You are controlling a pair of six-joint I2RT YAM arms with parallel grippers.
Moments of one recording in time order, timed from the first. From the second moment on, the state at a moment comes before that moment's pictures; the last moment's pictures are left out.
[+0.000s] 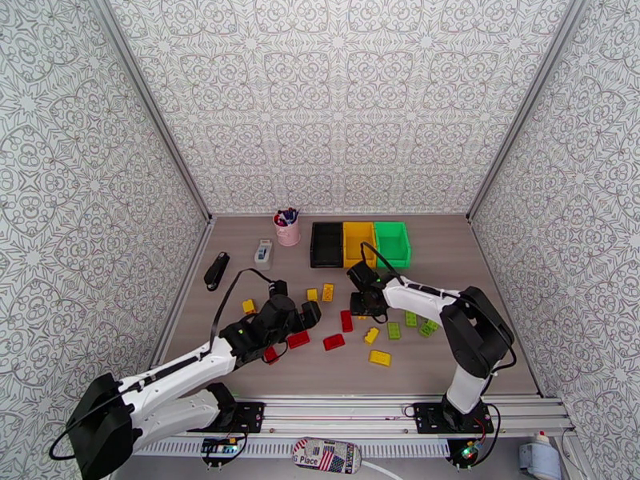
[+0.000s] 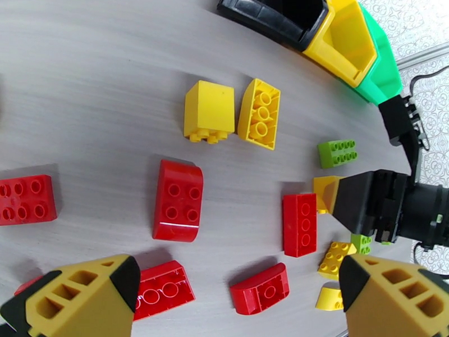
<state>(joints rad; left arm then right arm) -0.78 1.09 0.57 -0.24 -0.17 -0.99 0.67 1.78 1.13 -0.61 0.04 0.64</state>
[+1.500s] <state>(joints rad) -0.64 1.37 1.00 -0.38 0.15 -0.76 0.22 2.03 1.89 -0.88 0.03 0.44</state>
